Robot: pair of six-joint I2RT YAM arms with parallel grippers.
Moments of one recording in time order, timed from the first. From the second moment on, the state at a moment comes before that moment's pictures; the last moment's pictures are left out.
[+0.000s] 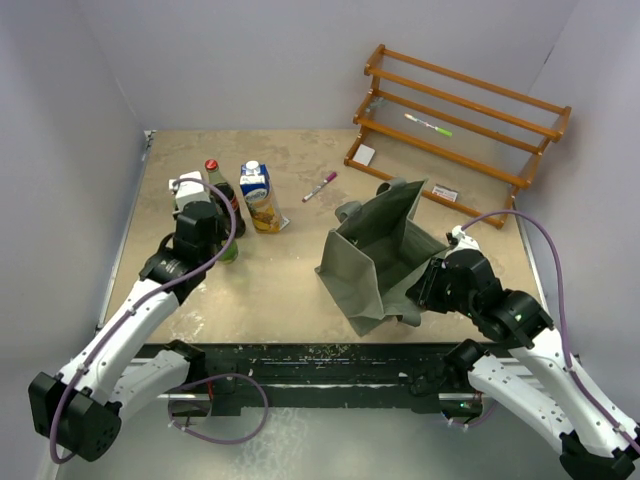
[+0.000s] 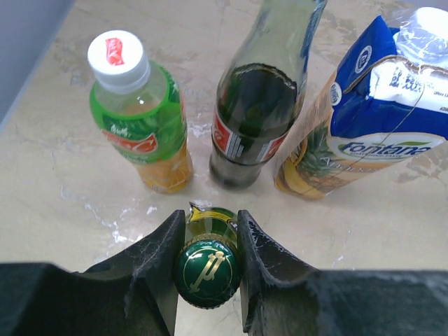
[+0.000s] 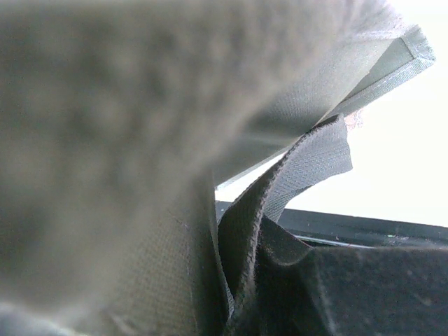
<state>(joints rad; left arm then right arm) -0.41 0.92 0.80 -0.36 -0.58 -0.40 0.61 0.61 0.80 -0.98 0.11 0.77</state>
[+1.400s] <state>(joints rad) -0.41 0.91 0.91 -0.38 -0.44 -0.56 0.61 0.61 0.79 -0.99 0.00 0.71</state>
